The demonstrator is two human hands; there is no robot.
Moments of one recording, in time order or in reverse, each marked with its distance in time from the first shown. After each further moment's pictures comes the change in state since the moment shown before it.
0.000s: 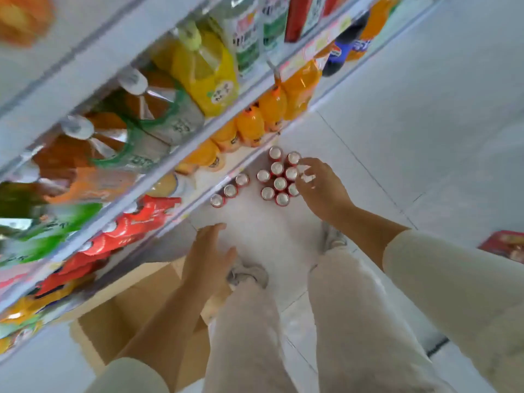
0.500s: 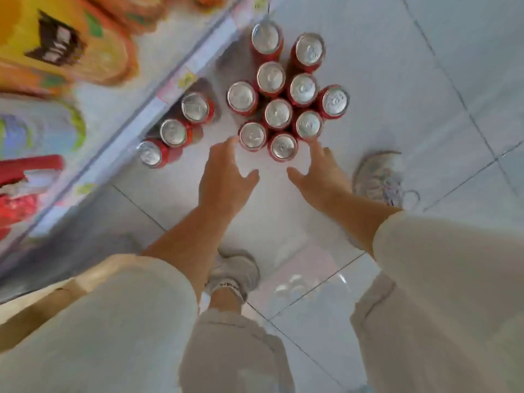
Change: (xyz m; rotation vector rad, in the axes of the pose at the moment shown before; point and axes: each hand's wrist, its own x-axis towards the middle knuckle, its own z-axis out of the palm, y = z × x) left_hand 0.293 -0.084 0.281 0.040 -0.045 0.059; right_hand 0.204 0.269 0.239 -0.188 -0.145 0.217
